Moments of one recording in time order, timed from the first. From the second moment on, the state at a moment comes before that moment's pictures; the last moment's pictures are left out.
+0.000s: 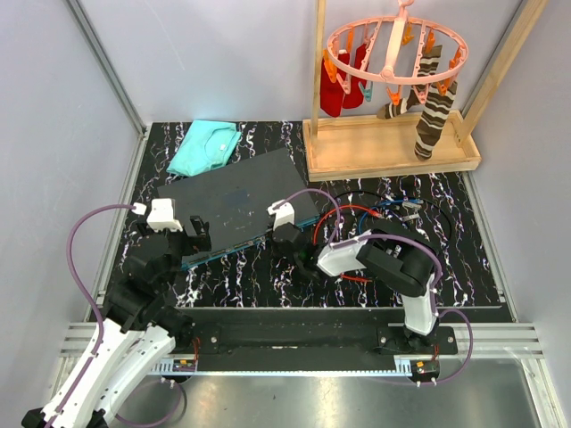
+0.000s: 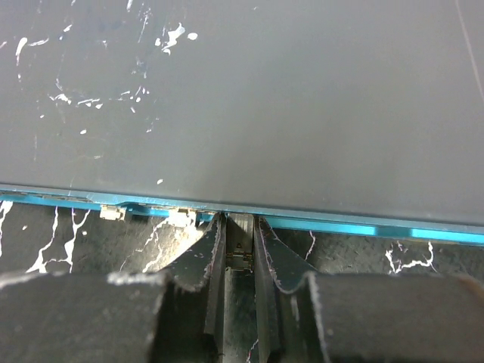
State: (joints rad) left arm -0.48 0.40 0.61 -0.48 -0.42 -0.22; right arm 1.02 1.95 0.89 0.57 0.43 0.35
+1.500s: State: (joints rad) left arm -0.12 1.97 1.55 -0.35 -0.04 -0.30; right arm 0.99 1.82 0.77 0.45 0.13 0.57
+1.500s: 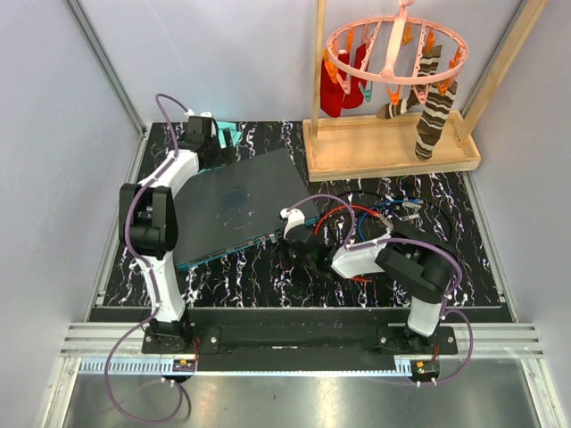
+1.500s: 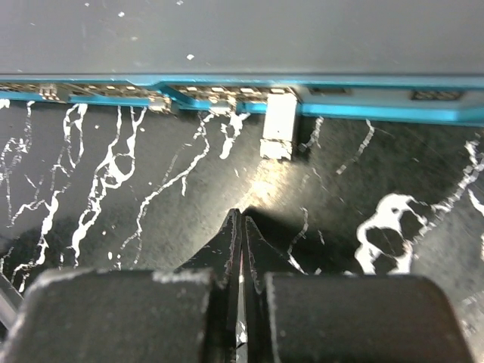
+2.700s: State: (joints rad) left arm -0.09 2.23 1.81 -0.49 0.09 -0.28; right arm 0.95 1.93 0.92 0.44 0.20 0.51
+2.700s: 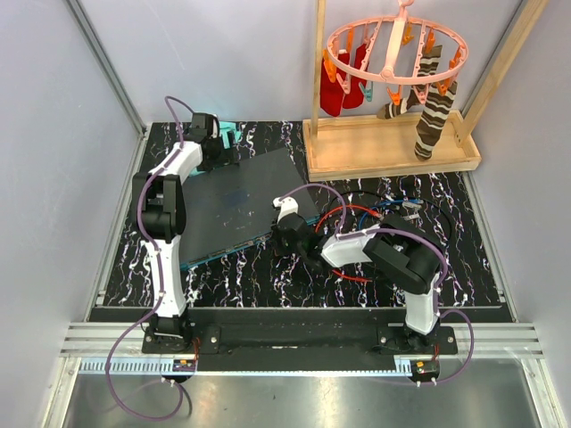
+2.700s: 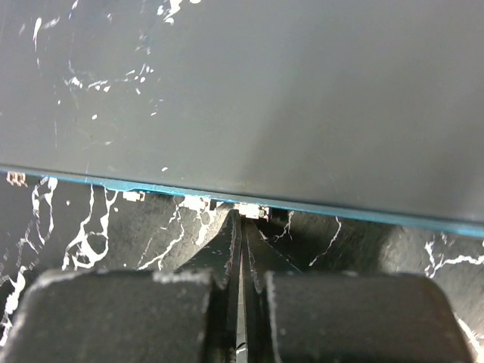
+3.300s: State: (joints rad) left arm -0.12 2.24 1.85 -0.55 0.09 -0.17; right arm 0.94 1.94 1.03 0.26 0.09 0.03
